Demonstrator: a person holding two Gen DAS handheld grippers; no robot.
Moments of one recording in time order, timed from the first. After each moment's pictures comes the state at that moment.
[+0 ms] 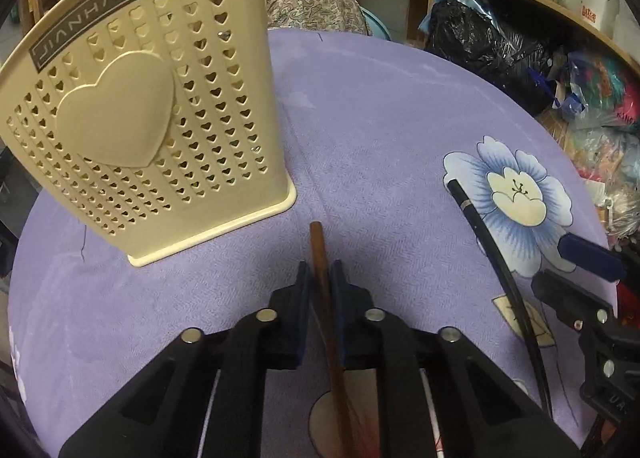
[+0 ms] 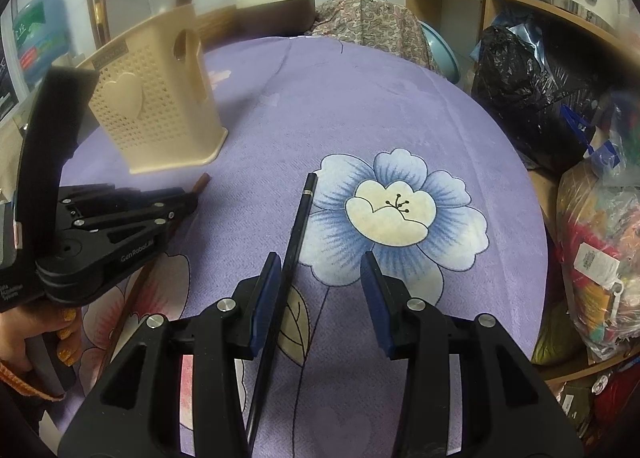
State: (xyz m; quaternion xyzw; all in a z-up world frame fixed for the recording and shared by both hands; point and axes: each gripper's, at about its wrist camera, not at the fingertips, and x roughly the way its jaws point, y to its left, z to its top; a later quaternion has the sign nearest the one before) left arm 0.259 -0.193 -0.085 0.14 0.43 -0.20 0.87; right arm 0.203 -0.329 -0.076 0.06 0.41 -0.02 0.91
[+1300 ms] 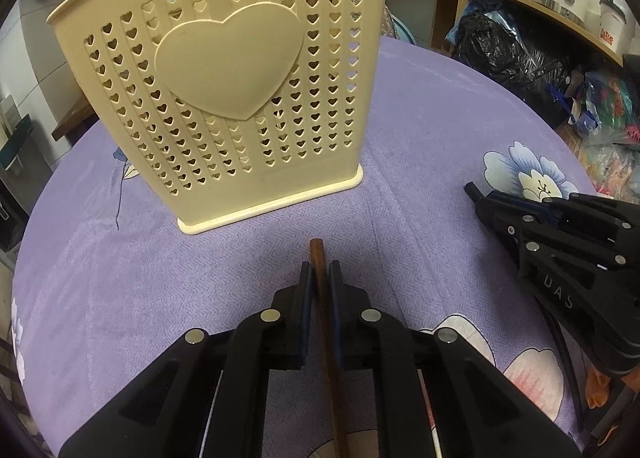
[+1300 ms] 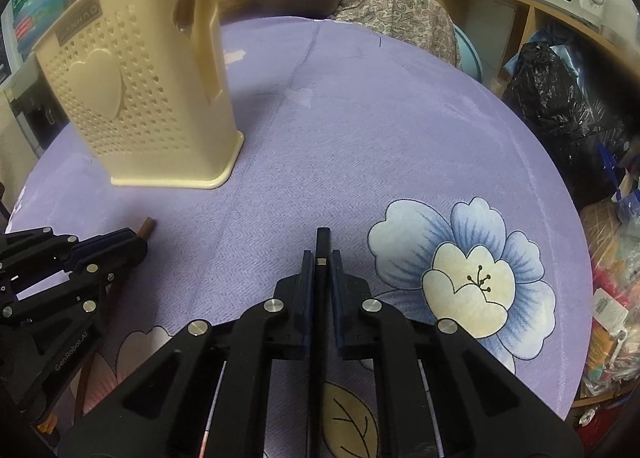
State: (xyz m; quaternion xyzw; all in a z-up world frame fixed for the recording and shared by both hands) left arm 0.262 -0.151 -0.084 0.11 0.43 -0.18 0.88; right arm 0.273 -0.289 -0.091 0.02 0.44 -0.01 0.90
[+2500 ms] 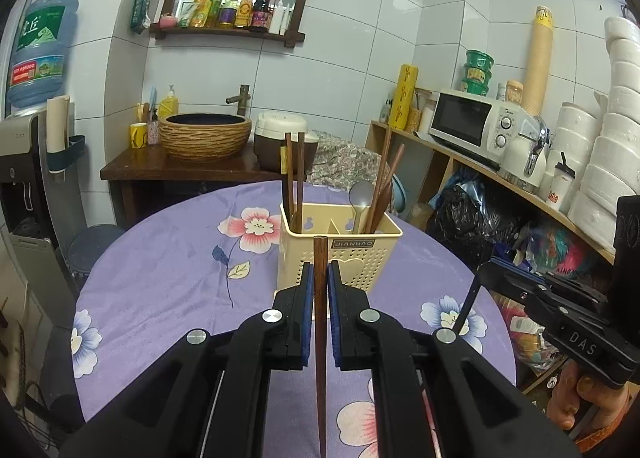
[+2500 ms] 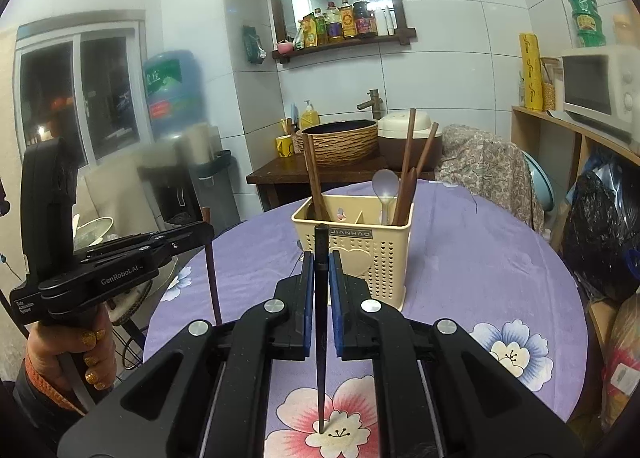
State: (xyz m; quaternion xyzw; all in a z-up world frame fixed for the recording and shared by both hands) left arm 0.166 -0.028 0.071 -0.05 0.23 -0.19 0.95; right arm 0.156 -0.225 0.082 0.05 0.22 0.17 0.96
